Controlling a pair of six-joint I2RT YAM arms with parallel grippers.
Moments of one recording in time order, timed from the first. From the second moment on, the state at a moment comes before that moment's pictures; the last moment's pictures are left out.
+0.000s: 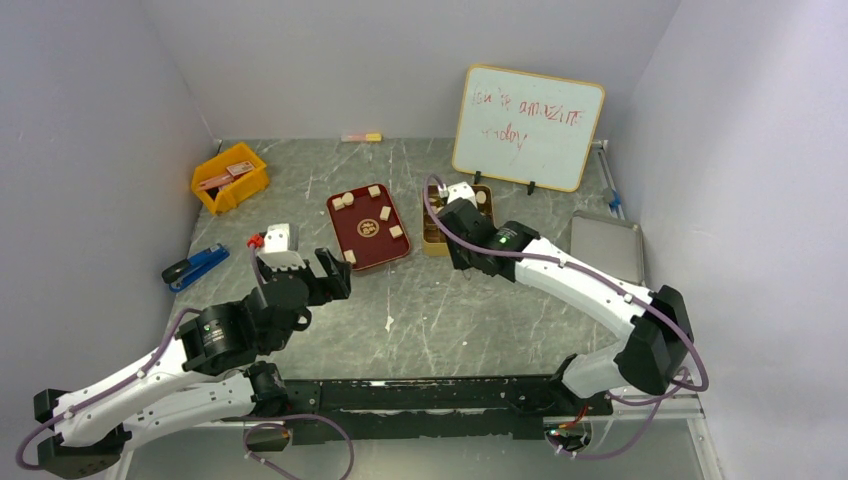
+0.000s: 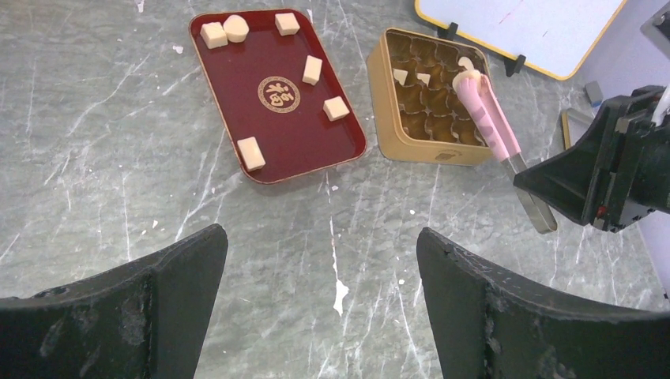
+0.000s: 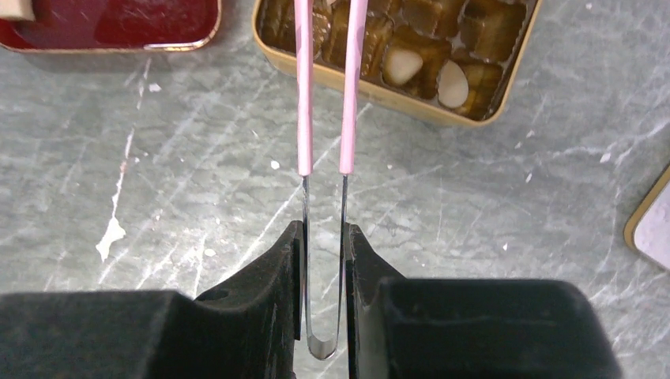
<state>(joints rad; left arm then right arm) -1.08 0.62 0.82 -0.66 -0.81 -0.77 0.83 1.41 1.18 -0.68 0.39 0.36</state>
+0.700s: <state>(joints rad) -1.08 0.63 0.82 -0.65 -0.81 -0.77 0.76 1.41 1.09 -0.65 0.36 0.37</state>
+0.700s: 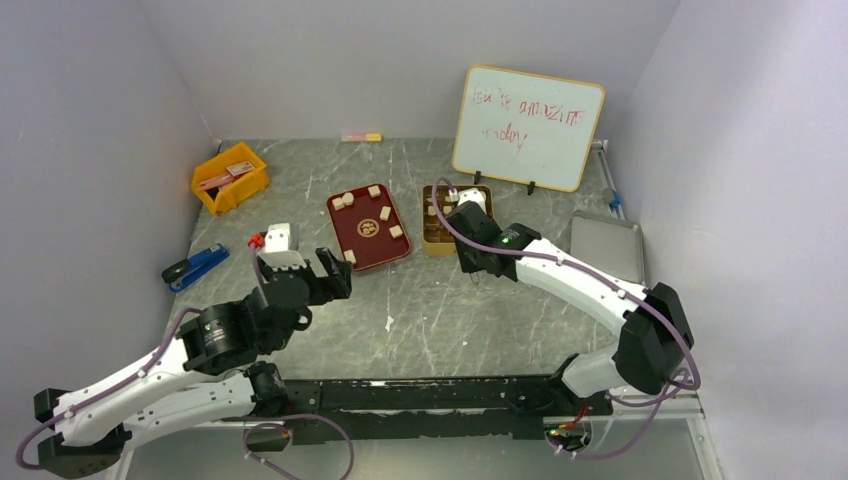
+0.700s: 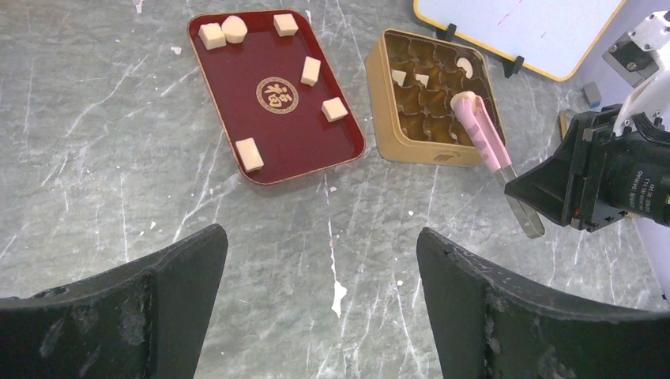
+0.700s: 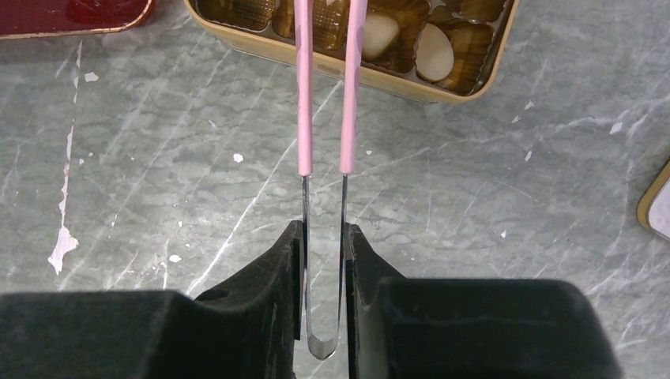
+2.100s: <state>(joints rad) -1.08 0.65 0.82 -0.63 -0.80 -0.77 0.76 1.41 1.05 -0.60 0.33 0.37</state>
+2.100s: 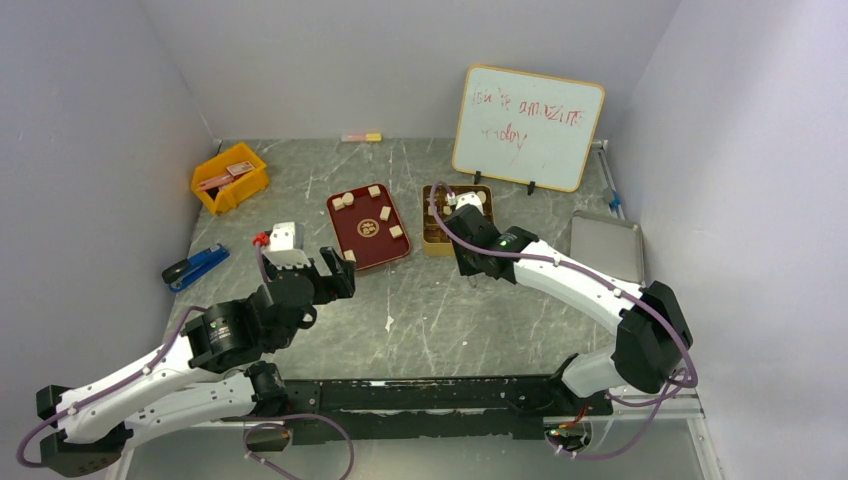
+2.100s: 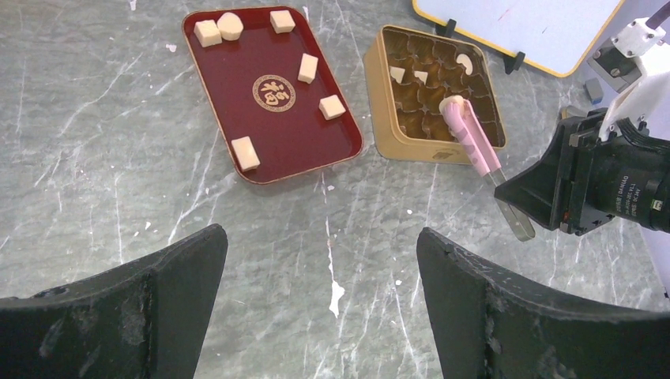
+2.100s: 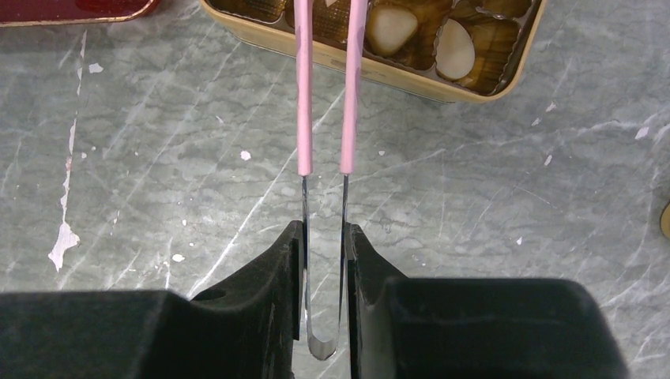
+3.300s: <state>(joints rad) -1.08 0.67 0.82 -0.62 -0.80 -0.77 0.76 1.41 1.03 -0.60 0.31 0.37</state>
